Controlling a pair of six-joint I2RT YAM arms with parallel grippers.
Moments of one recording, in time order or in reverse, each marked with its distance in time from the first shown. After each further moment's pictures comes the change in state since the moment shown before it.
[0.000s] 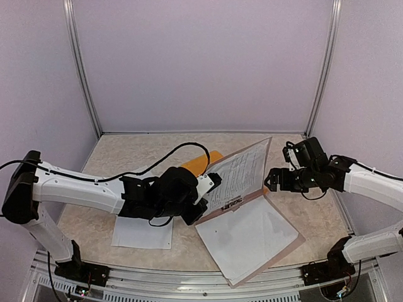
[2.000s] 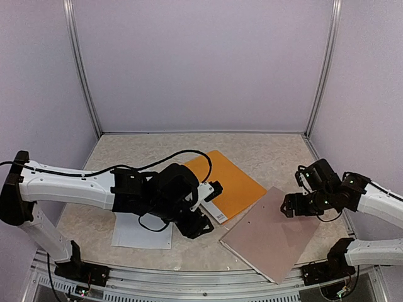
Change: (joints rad) left arm -0.085 -0.055 0.109 -0.341 0.258 -0.215; right arm 0.017 -0.256 -0.136 -0.282 0.056 0.021
